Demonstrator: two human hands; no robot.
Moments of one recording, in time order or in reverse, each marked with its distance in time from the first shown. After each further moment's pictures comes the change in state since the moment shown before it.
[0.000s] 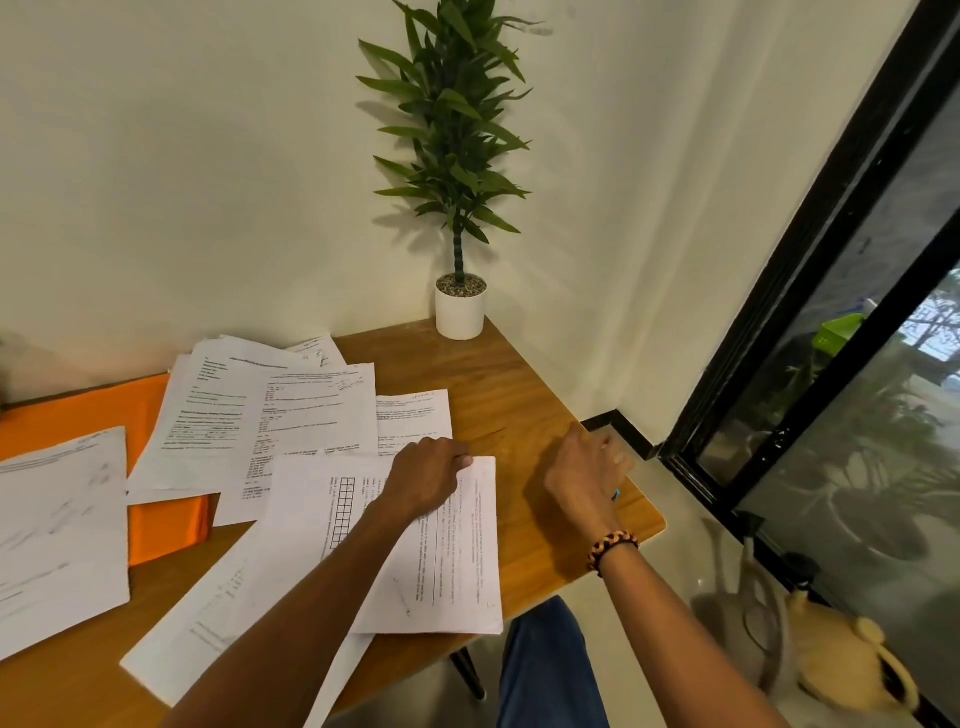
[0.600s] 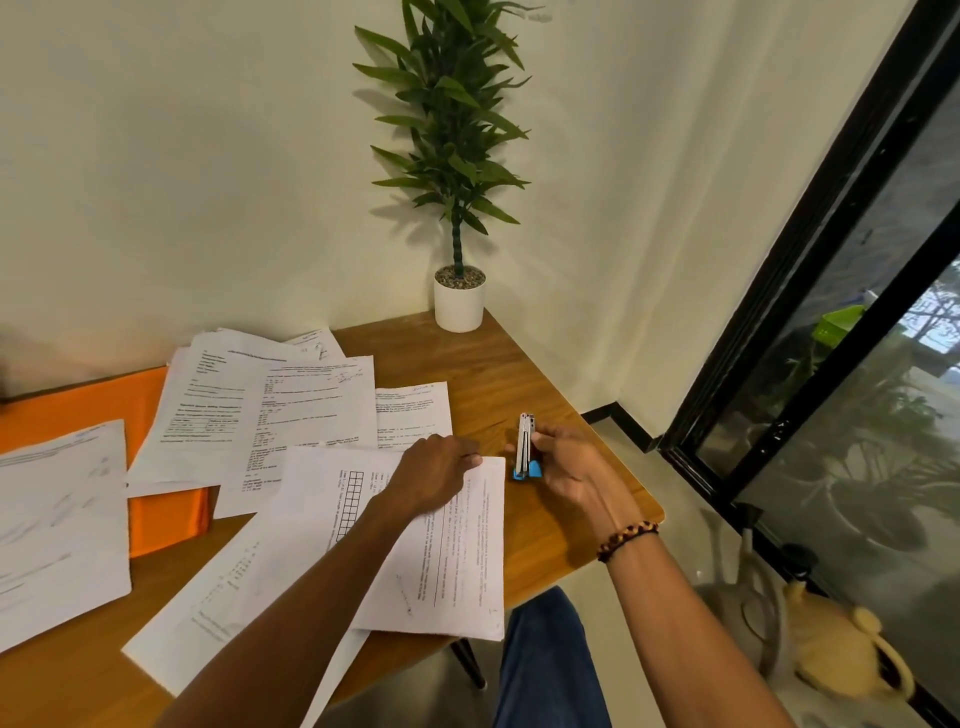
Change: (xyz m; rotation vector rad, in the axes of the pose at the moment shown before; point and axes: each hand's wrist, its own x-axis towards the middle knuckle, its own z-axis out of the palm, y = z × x) left_hand -0.004 0.011 -0.003 -0.049 -0.110 0.051; right_hand 0.008 -0.007 -0.010 1.582 -0.680 0.349
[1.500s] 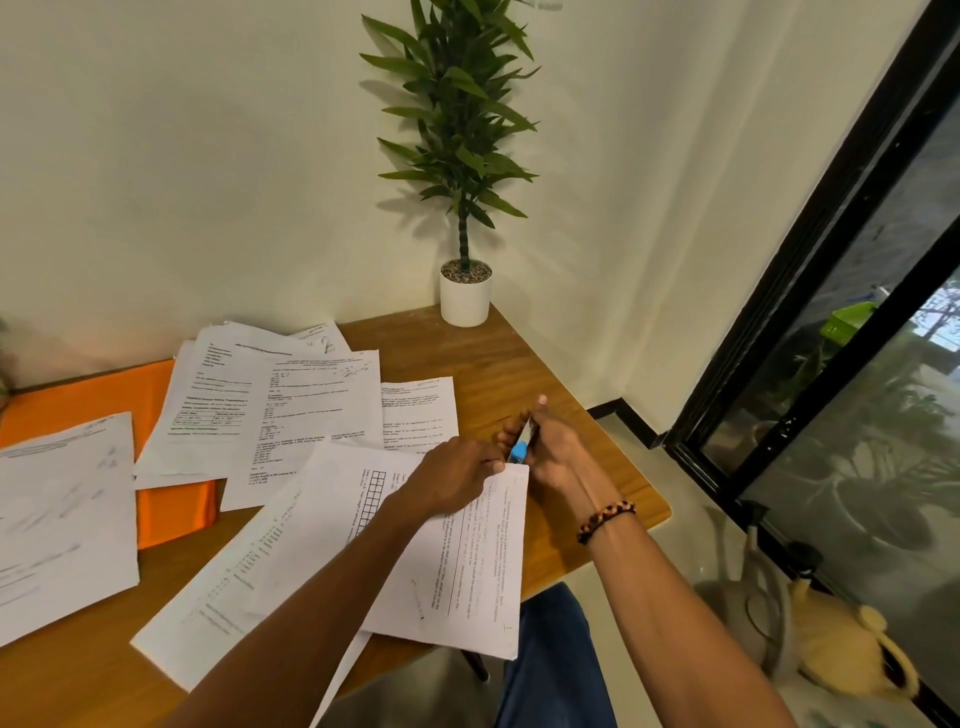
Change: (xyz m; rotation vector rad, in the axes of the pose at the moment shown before) left_hand -0.003 0.017 0.005 -0.085 -0.073 0.035; right_hand 0.015 0.004 0.030 0.083 0.107 -0.008
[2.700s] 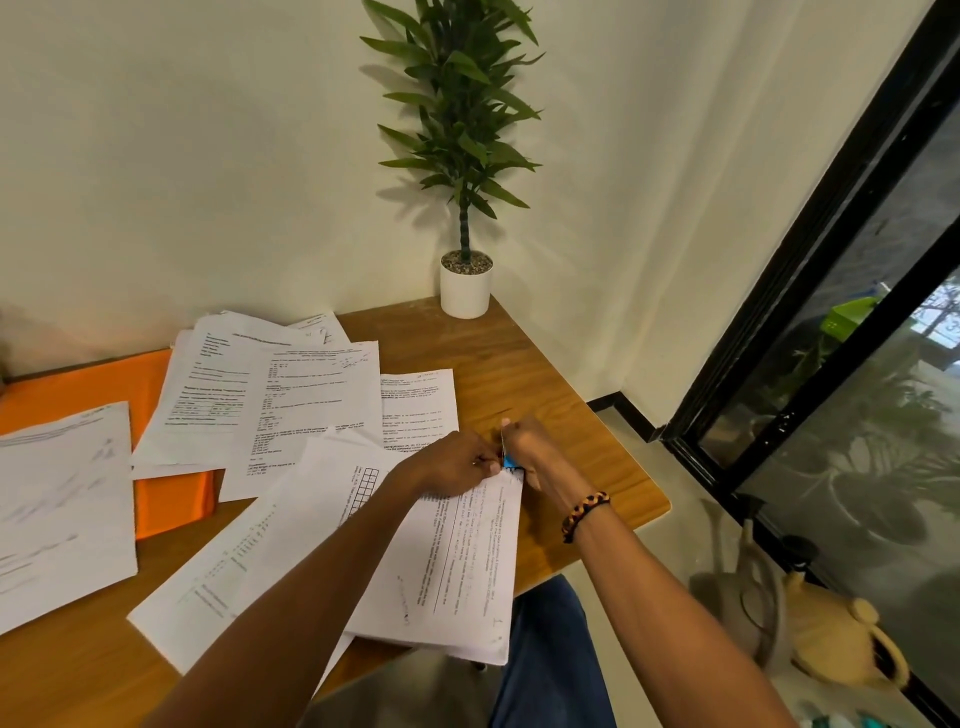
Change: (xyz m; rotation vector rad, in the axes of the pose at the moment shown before) left_hand 0.007 -0.006 -0.009 -0.137 -0.259 -0.044; right_hand 0.025 0.028 0.012 -0.817 0.056 -0.113
